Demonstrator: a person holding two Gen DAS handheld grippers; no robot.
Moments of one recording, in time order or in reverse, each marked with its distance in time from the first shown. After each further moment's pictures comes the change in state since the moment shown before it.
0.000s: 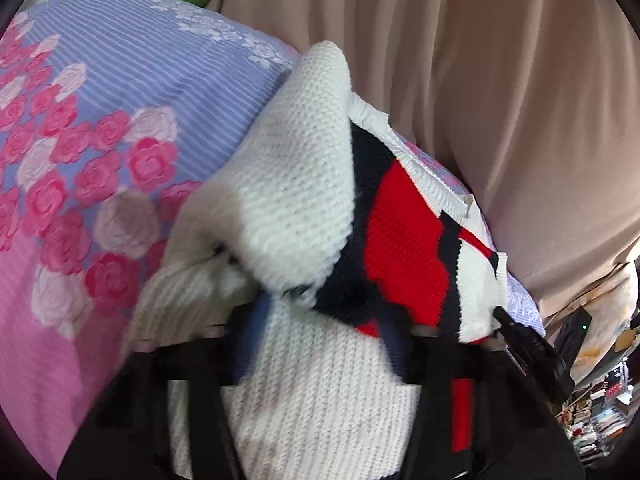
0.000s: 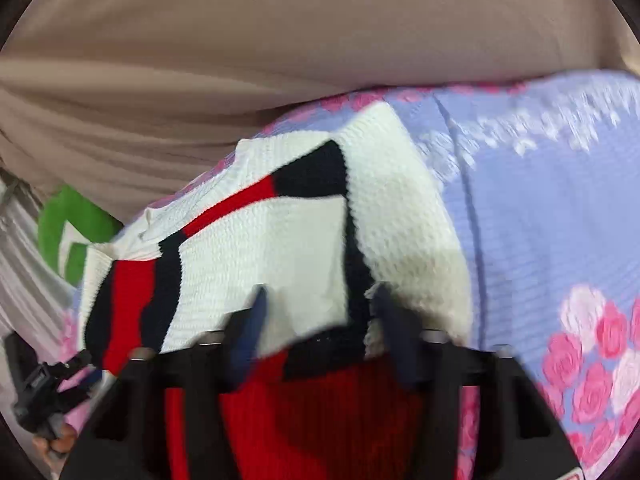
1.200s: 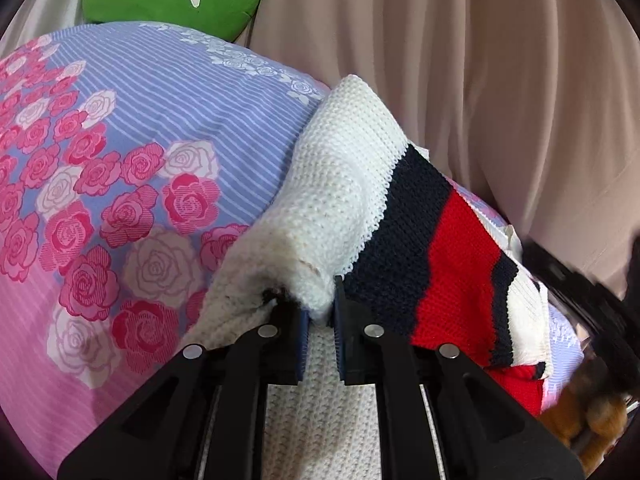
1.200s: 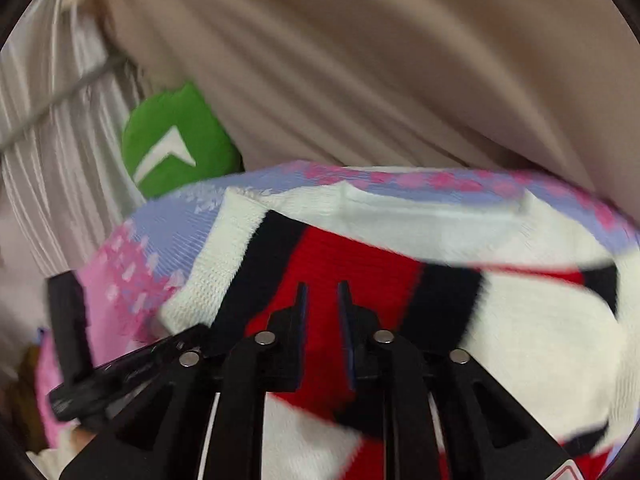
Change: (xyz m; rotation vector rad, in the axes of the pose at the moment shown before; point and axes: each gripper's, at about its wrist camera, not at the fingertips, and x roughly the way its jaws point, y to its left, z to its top) left arm 0.011 0.013 -0.017 0.017 -0.182 0.127; right arm 0.110 0.202 0.005 -0.485 -0.003 0.155
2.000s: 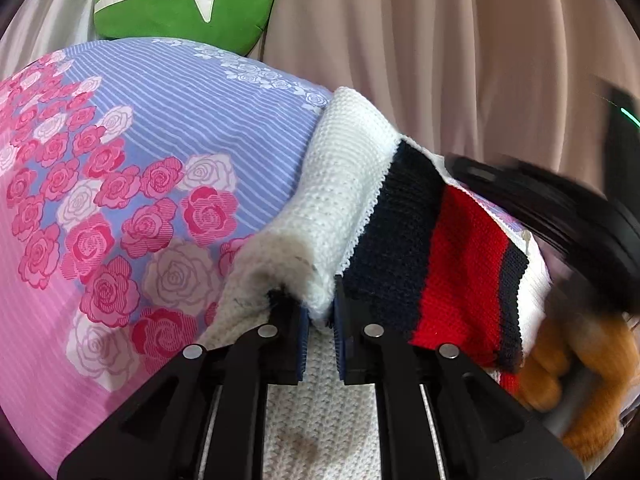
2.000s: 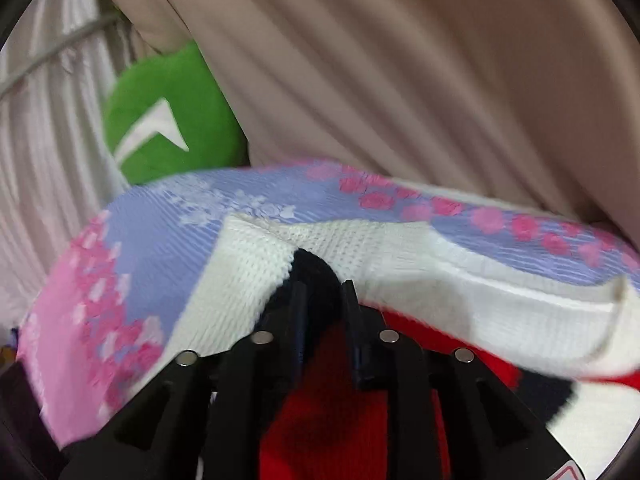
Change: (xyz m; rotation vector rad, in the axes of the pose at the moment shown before) left arm -0.006 -0.008 -0.002 0.028 -0.039 0.100; right arm 0.037 0.024 0.018 -0.013 -0.025 -0.013
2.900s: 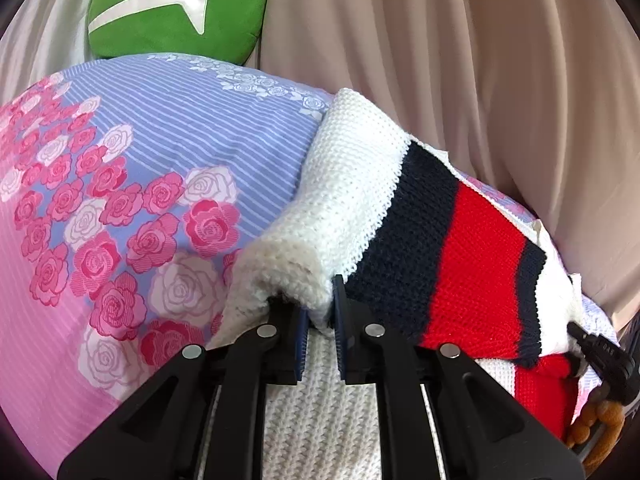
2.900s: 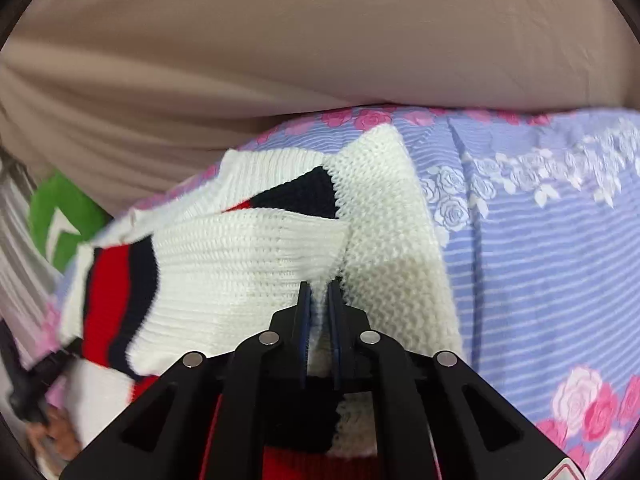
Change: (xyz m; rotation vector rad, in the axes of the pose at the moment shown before) left arm 0.004 -0.016 0.004 0.058 -0.008 0.037; right arm -0.089 -0.219 -0.132 0.494 0.004 -0.197
